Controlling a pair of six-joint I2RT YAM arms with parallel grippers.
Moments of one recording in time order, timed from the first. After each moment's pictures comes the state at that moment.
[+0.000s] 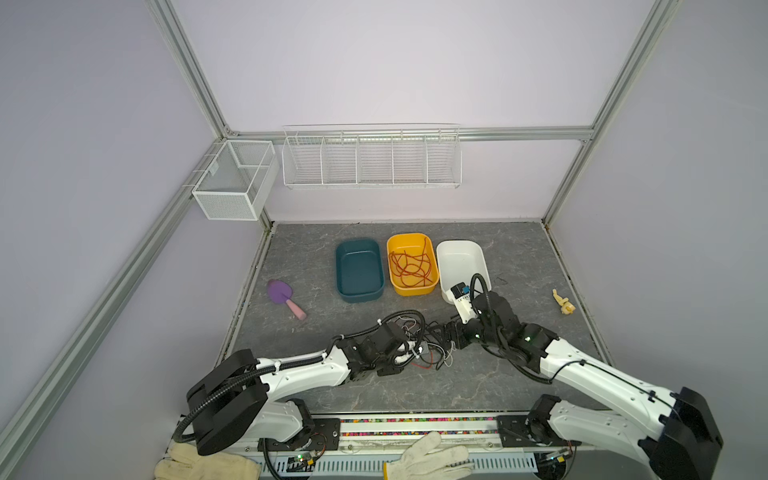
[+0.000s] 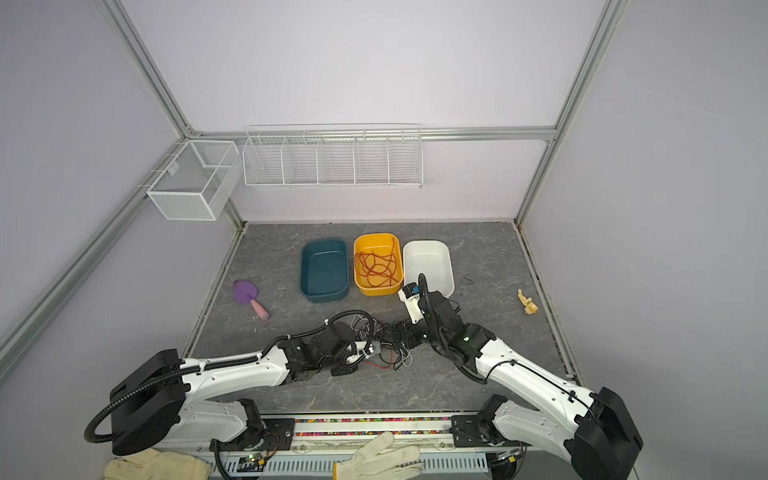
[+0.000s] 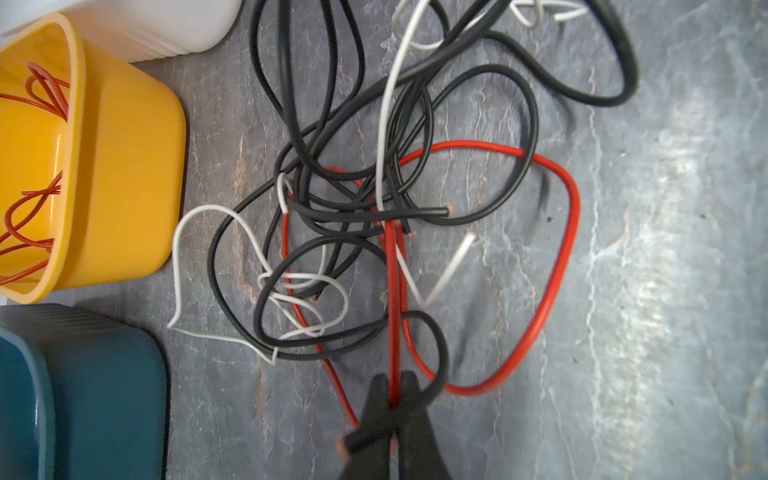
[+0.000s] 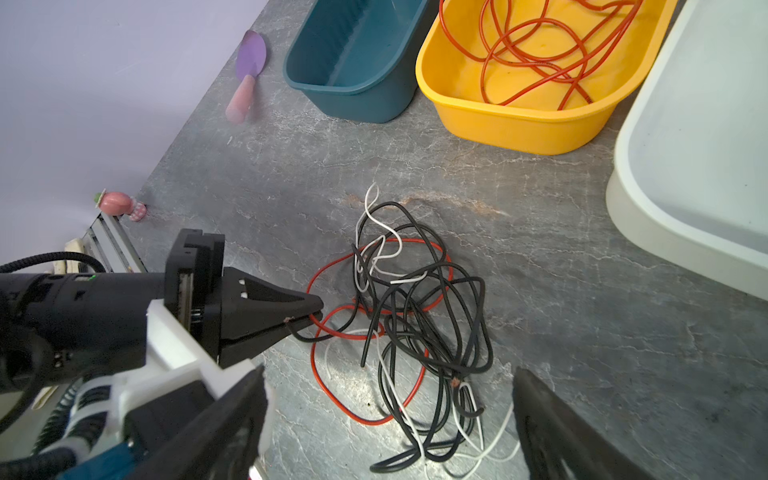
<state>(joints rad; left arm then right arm) -1.05 1.33 0.59 -0.17 -0.13 0.55 0.76 1.06 0.67 -0.30 -0.17 0.37</state>
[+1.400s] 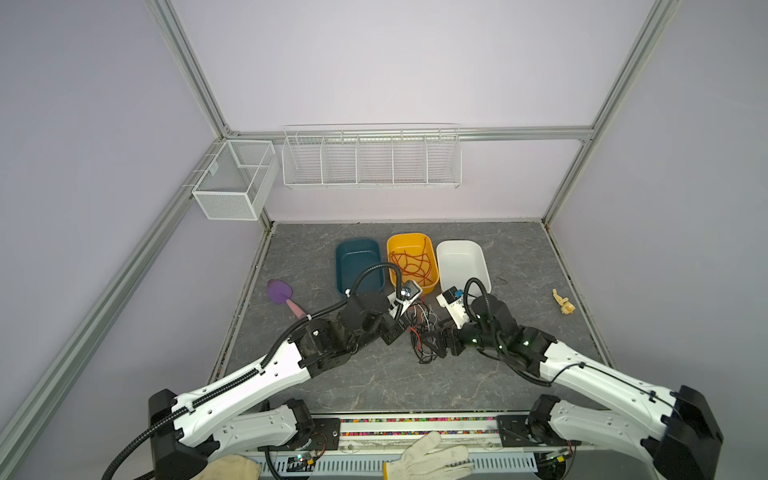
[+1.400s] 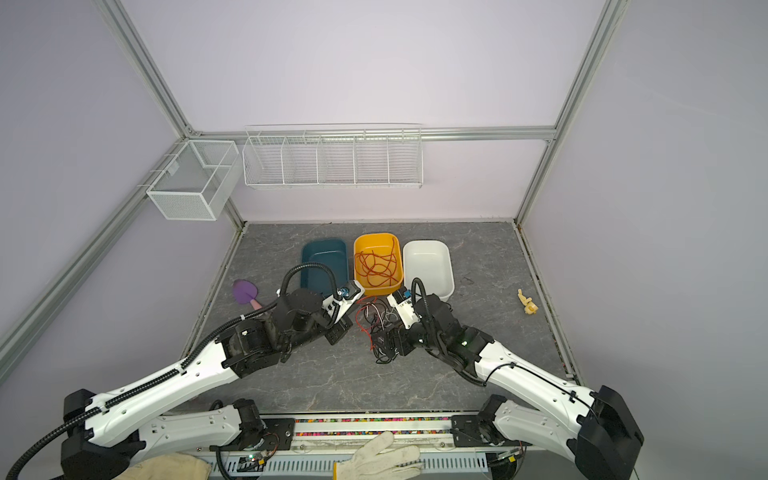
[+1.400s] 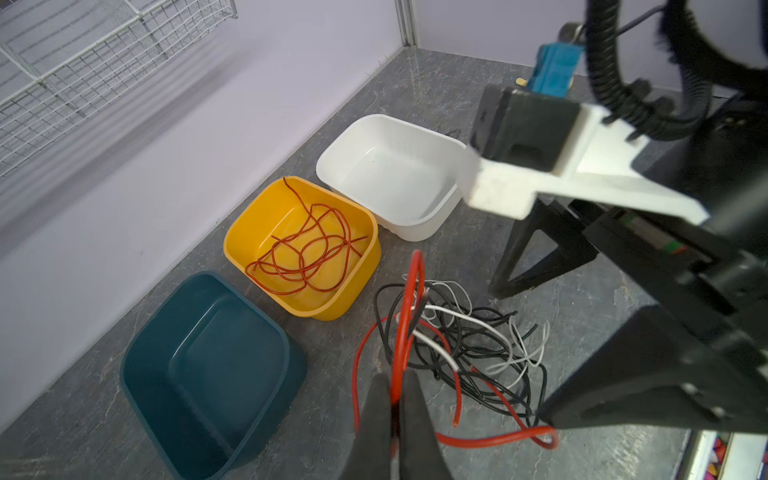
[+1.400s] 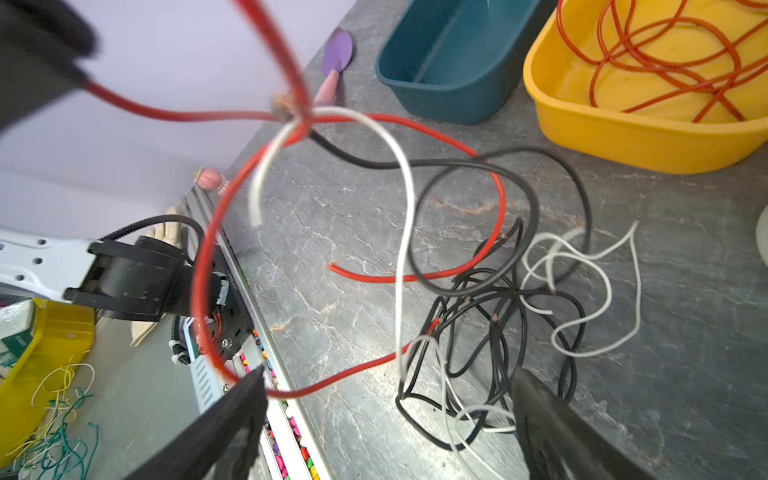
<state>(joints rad) -1.05 1.07 1.01 -0.46 -0.23 0.13 0.81 1.03 0.65 -0.21 -0.30 0.38</state>
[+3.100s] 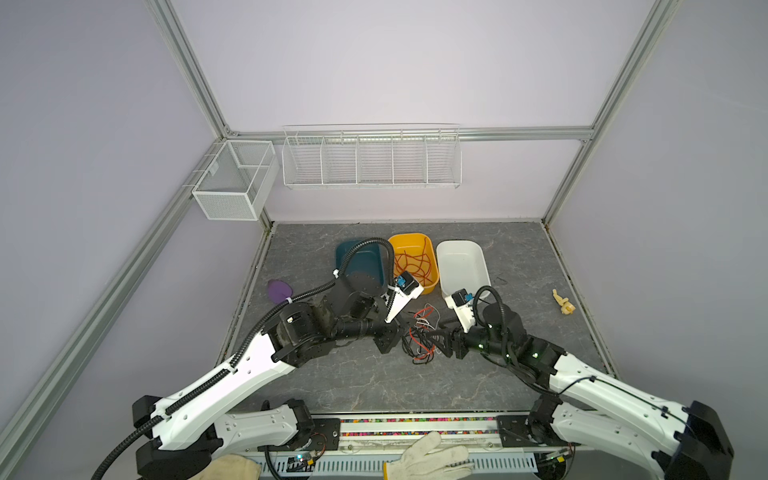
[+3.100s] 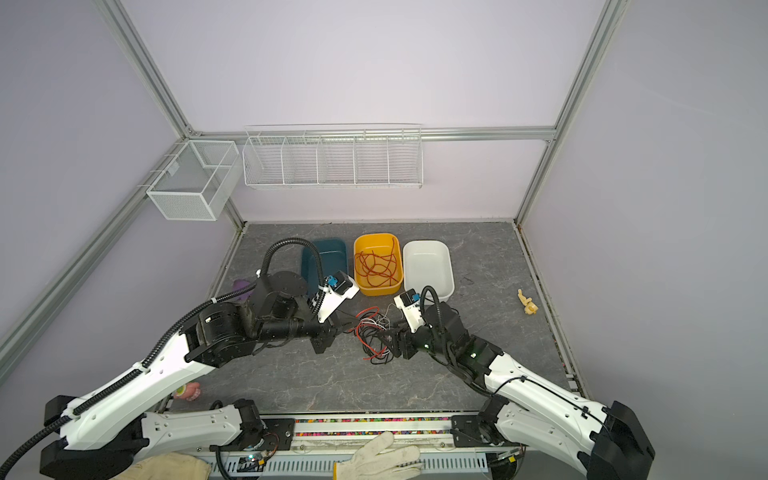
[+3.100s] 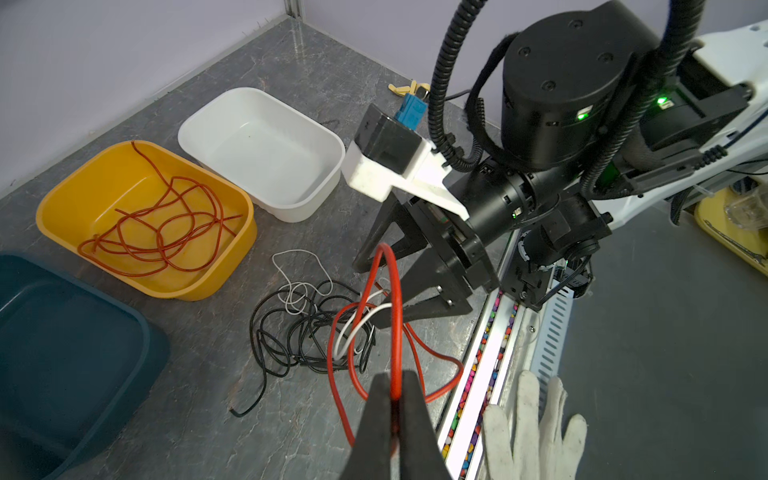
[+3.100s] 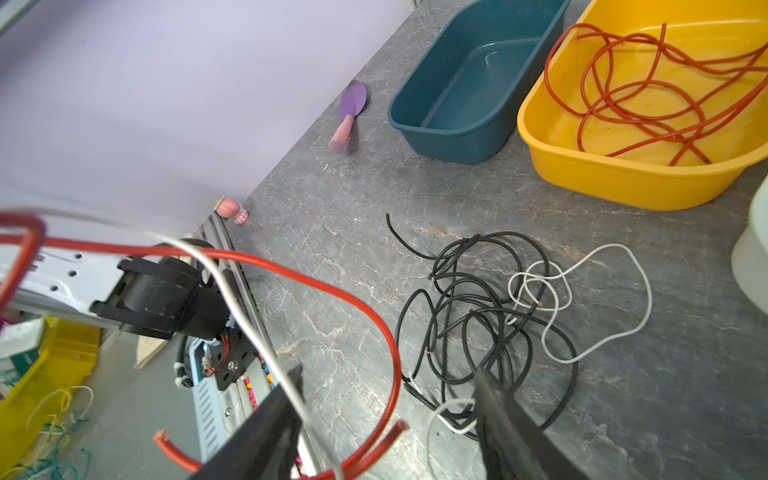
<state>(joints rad) -1.05 1.09 1.32 -0.84 0.15 -0.08 0.82 0.94 0.56 -0.08 -0.27 0.42</state>
